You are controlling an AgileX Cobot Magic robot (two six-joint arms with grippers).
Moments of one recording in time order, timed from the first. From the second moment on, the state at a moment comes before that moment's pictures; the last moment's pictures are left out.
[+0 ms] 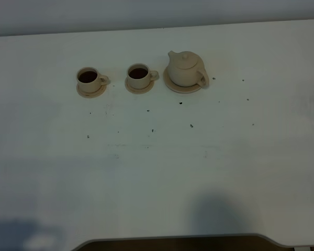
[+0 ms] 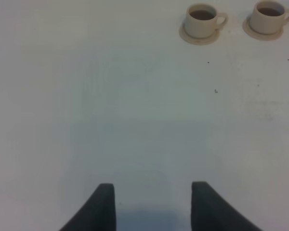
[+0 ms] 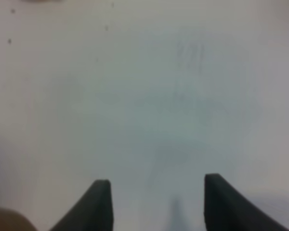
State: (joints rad) left arm -0.01 0.00 -0.51 0.02 1.06 -0.02; right arm -0.02 0.06 -0.51 0.14 1.10 -0.31
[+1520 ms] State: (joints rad) left arm -0.01 0.00 -0.51 0.02 1.06 -0.02; right arm -0.02 -0.01 -0.51 0.14 1.10 -0.31
